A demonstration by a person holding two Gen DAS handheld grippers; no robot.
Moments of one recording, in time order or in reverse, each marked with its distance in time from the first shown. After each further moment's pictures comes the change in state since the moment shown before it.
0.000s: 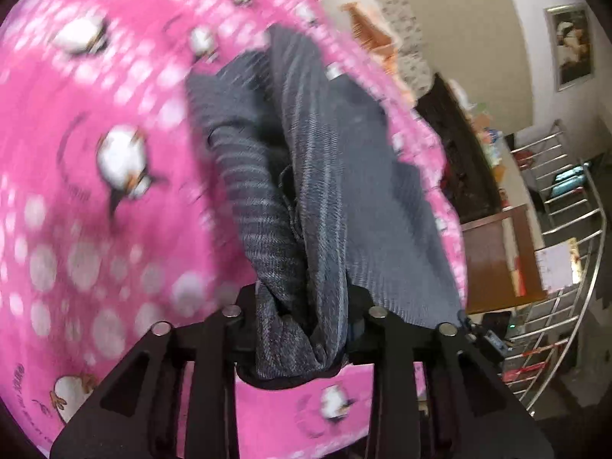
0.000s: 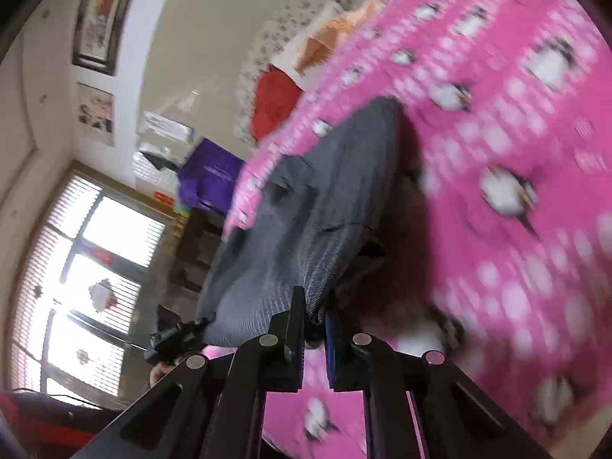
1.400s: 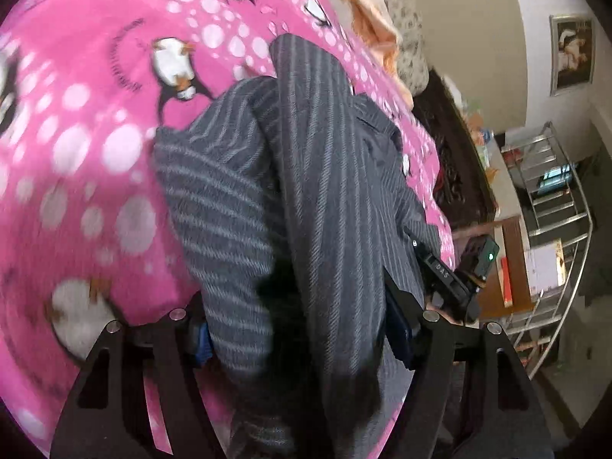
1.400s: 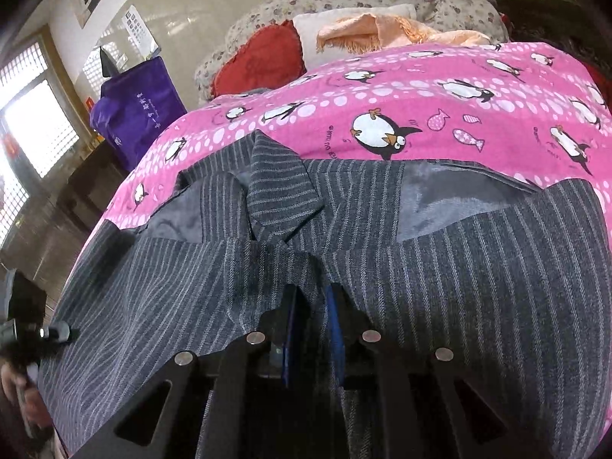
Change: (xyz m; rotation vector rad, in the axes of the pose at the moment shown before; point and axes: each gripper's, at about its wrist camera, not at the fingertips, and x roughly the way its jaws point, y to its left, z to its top) left arm 0.044 0.017 0.081 0.040 0.094 -0.092; right arm 0.245 0.073 0.087 -0.442 0.003 -0.403
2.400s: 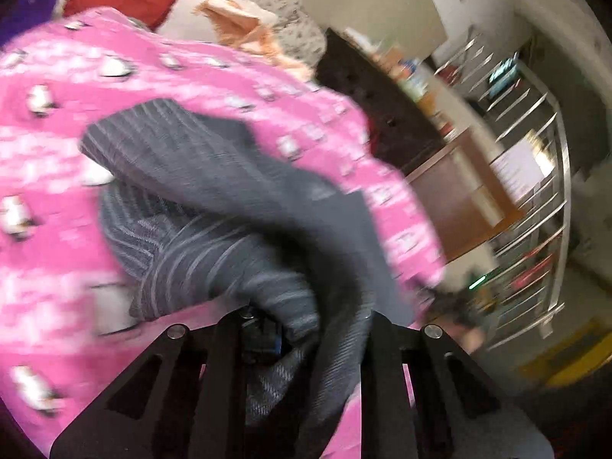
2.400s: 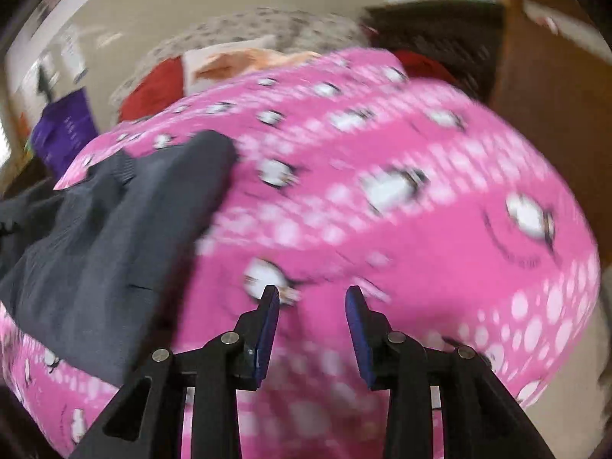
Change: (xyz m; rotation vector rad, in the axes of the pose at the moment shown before) left arm 0.022 -0.152 -0.013 0.386 -0.008 -0.091; right arm -0.207 -0.173 -0.123 0.101 -0.062 -0.371
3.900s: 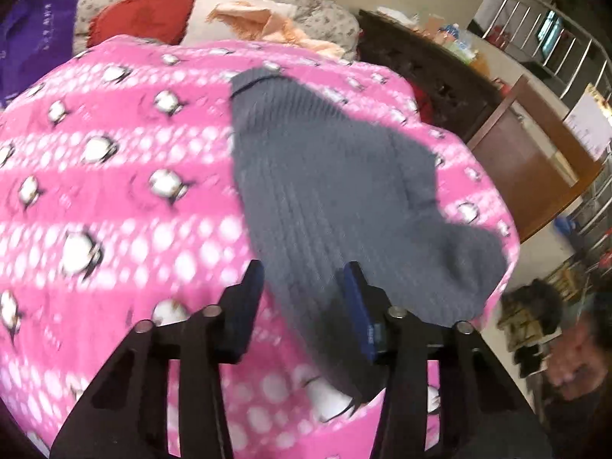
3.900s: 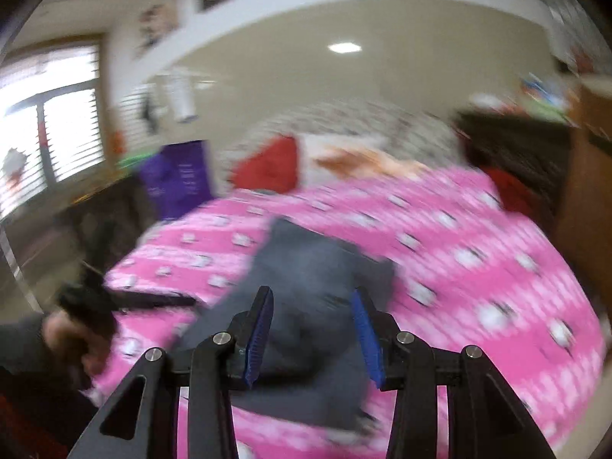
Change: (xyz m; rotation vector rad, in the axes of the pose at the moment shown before) left arm 0.051 -0.072 -0.081 0.123 -0.022 0.397; right arm -0.147 0.144 0.016 -0.246 -0.356 0.321
